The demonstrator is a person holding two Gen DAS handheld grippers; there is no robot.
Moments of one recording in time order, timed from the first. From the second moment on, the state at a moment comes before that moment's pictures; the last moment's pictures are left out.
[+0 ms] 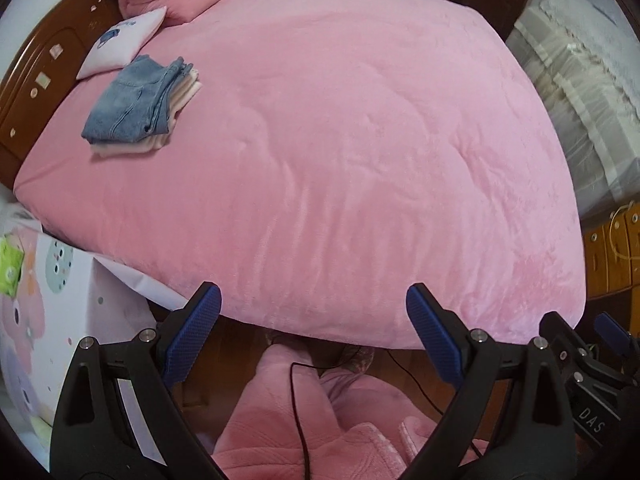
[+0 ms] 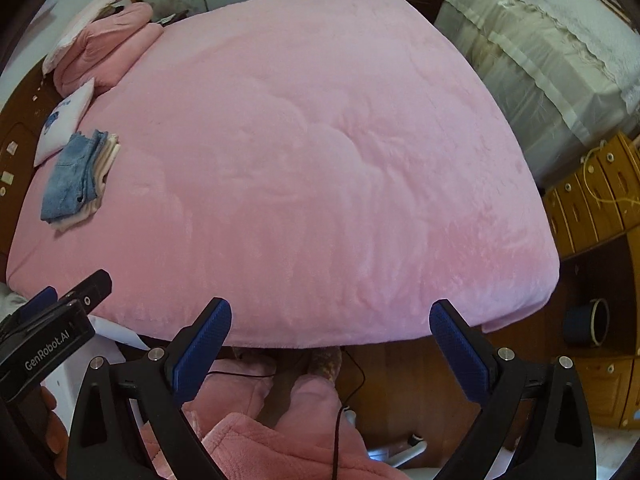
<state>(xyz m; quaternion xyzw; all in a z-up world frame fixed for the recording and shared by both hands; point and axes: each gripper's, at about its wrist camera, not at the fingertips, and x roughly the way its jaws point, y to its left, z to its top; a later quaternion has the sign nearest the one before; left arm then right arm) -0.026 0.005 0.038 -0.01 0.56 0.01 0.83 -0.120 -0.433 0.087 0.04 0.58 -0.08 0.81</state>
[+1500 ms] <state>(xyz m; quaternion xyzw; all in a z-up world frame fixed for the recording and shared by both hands) -0.032 -0.039 0.082 0.02 0.50 -0.01 0.87 -0.097 -0.444 0.161 0.04 0.53 -0.04 0.85</state>
